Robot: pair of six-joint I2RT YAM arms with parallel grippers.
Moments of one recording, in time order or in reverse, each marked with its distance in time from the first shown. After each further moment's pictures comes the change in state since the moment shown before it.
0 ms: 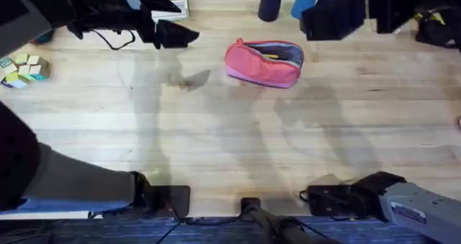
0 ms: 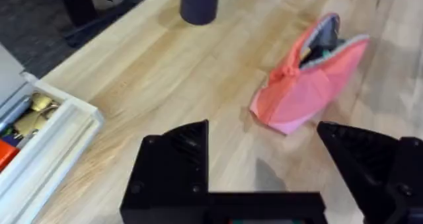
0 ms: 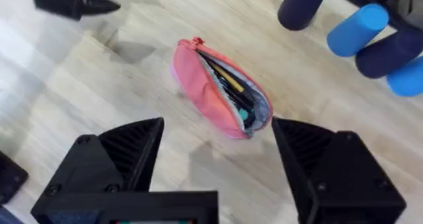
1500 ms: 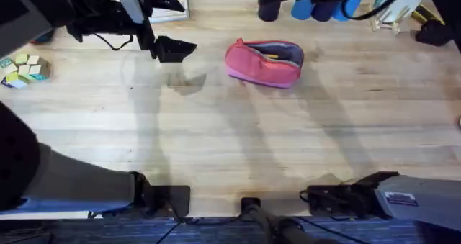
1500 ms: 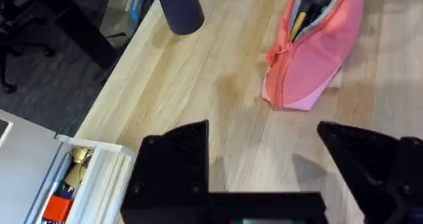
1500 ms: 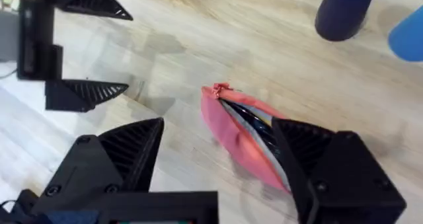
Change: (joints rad) left arm 0.000 0.000 0.000 -0.079 0.003 0.454; right arm 0.002 0.260 0.000 0.264 -0.105 0.280
